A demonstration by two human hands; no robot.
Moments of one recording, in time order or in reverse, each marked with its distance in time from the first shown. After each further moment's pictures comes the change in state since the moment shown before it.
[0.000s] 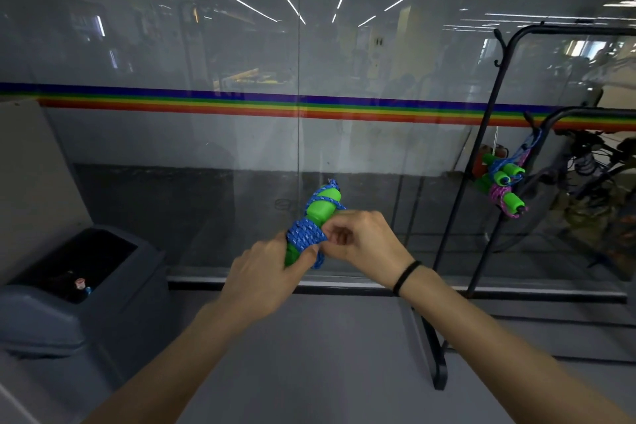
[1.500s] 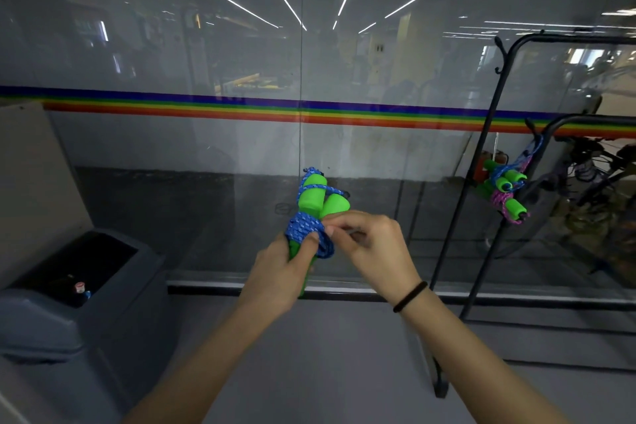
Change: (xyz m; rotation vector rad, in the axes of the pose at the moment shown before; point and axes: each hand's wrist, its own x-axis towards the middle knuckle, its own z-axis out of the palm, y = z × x) left_hand 0.005 0.010 0.011 -0.546 0.057 -0.190; right_hand -0.006 -0.013 0.006 0.252 0.285 0.055
